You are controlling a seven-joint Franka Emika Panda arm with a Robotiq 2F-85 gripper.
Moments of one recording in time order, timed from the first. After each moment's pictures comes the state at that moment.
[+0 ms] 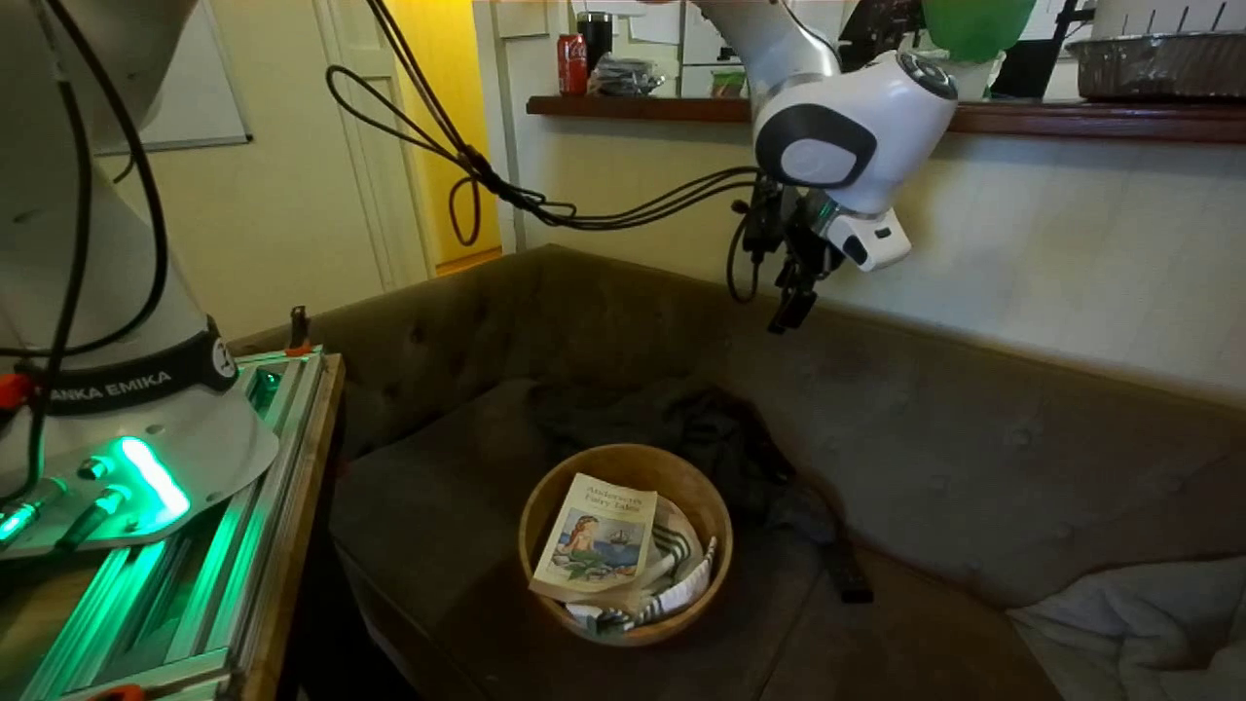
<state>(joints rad) -0.09 0.84 0.07 -1.47 0.57 2.22 0.18</state>
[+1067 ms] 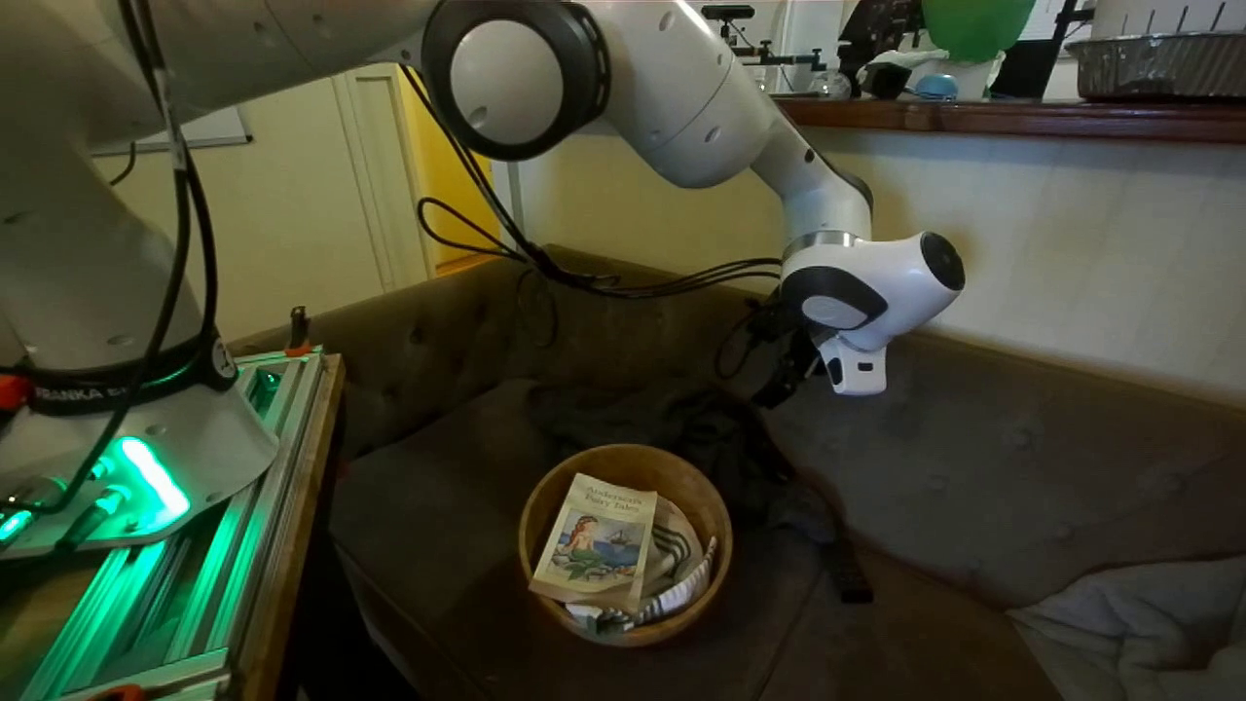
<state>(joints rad) -0.15 1.30 0.11 -1.01 0.62 2.06 0.46</state>
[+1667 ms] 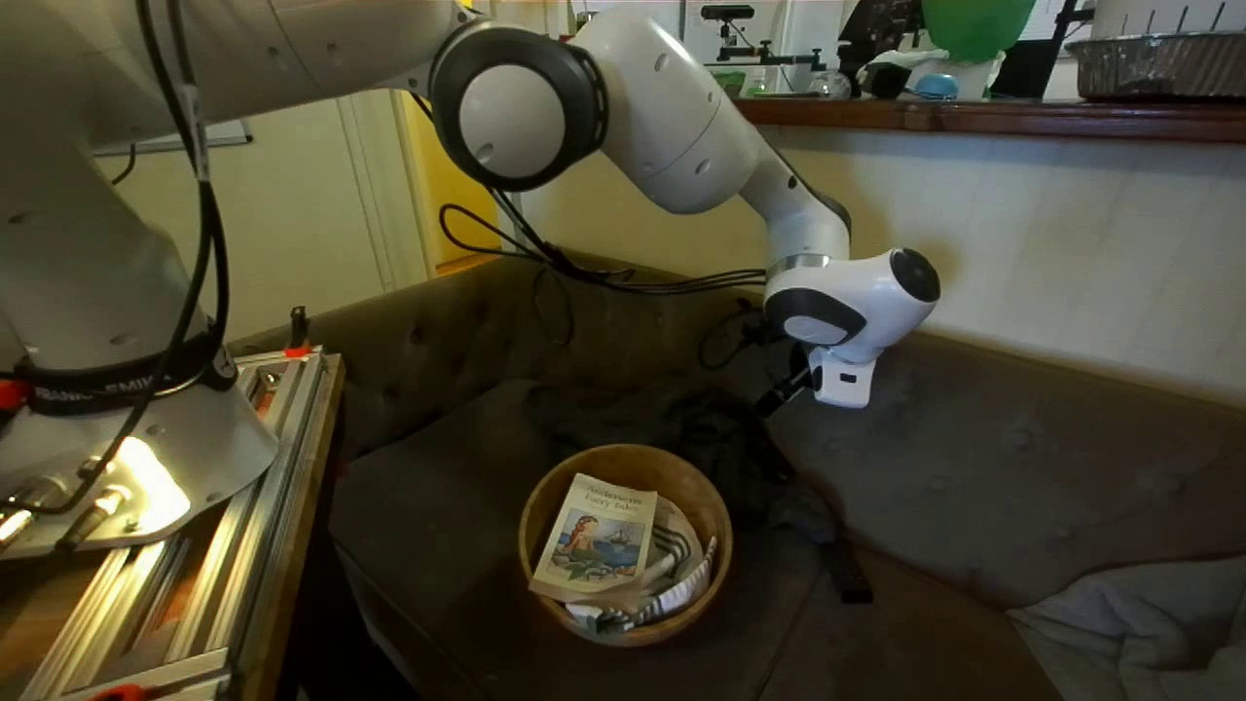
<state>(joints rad) -0.12 1.38 0.10 -0.95 0.62 2.21 0.71</state>
